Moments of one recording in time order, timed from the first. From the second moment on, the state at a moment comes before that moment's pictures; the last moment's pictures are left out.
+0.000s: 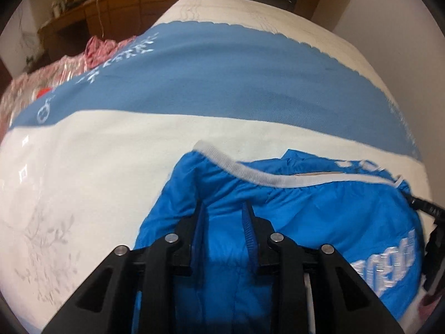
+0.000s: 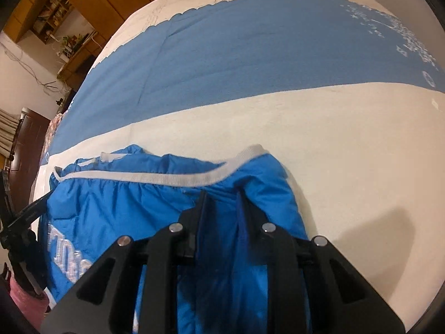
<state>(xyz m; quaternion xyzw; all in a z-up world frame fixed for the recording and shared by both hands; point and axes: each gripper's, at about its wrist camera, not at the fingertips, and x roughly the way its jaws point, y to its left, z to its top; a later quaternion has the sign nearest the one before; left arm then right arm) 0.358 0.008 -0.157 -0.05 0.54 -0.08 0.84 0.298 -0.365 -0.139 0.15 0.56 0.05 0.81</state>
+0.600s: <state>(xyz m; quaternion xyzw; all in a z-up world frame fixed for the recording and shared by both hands) 0.248 0.135 -0.139 -0.18 0.54 -0.11 0.82 0.172 -0.460 -0.145 0.31 0.57 0.12 0.75</state>
